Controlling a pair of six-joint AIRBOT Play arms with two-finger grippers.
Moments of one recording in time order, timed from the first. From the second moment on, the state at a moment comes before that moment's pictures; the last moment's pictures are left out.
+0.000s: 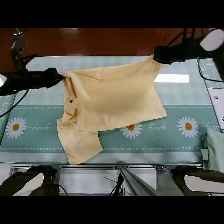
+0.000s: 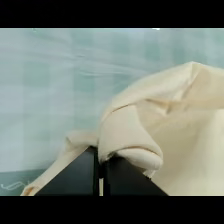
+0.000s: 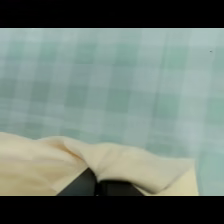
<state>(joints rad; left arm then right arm) 0.00 -1.09 0.97 0.91 -0.80 -1.42 0.11 -1.51 1.59 -1.19 0.97 1.57</state>
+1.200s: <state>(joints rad) 0.69 -0.97 0.39 0.90 -1.26 -1.20 -0.39 -1.20 0.74 -0.75 1.09 1.19</state>
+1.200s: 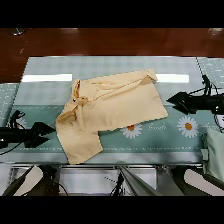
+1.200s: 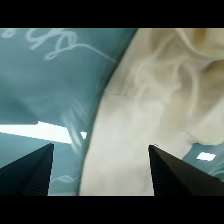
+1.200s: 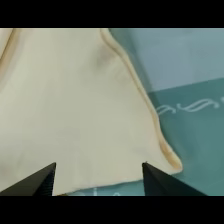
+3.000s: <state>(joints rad) 0.47 -1.03 0.30 0.70 -1.02 -1.00 -0.28 -1.45 0.80 -0.78 1.05 1.31</state>
